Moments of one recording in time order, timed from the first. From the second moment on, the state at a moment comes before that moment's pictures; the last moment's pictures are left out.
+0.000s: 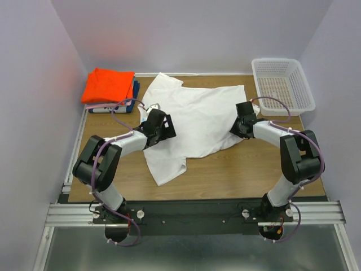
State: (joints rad) left arm -0.48 1.65 0.86 0.01 -0.14 -0.65; right arm 0.27 1.69 0.94 -0.20 0.21 0.68
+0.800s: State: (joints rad) left arm -0.48 1.67 0.87 0.02 -0.14 -0.64; right arm 0.25 1.30 0.69 -0.29 0.27 0.61
